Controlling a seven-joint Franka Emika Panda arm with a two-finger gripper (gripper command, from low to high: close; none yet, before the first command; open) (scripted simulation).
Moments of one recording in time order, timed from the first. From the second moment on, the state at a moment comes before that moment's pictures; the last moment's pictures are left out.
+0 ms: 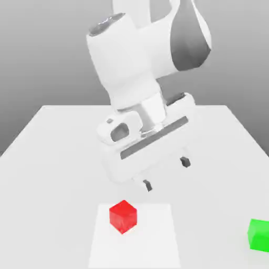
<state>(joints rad) 0.43 -0.08 -0.38 -2.57 0.55 2.50 -0.10</state>
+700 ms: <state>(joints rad) 0.35 0.05 -0.41 -2.79 0.04 2.85 -0.05</state>
